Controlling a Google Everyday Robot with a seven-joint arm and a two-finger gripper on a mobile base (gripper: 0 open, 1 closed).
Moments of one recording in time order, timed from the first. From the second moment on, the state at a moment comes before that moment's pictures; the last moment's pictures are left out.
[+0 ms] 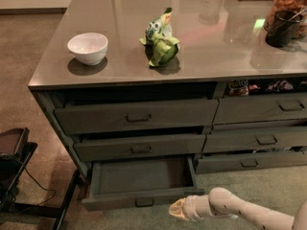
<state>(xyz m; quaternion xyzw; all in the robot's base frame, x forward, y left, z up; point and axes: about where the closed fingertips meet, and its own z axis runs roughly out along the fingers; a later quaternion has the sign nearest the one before) 0.441 -0.105 0.231 -0.59 0.70 0.25 0.31</state>
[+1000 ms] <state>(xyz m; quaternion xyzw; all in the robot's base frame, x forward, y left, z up) 0.460 -0.097 0.200 -0.60 0.69 0.23 0.35</state>
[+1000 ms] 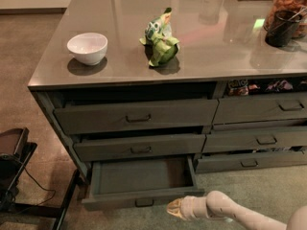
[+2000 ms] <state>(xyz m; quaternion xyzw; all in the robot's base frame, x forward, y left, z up) 0.480 -0.095 0.175 -0.59 0.68 0.18 0.39</state>
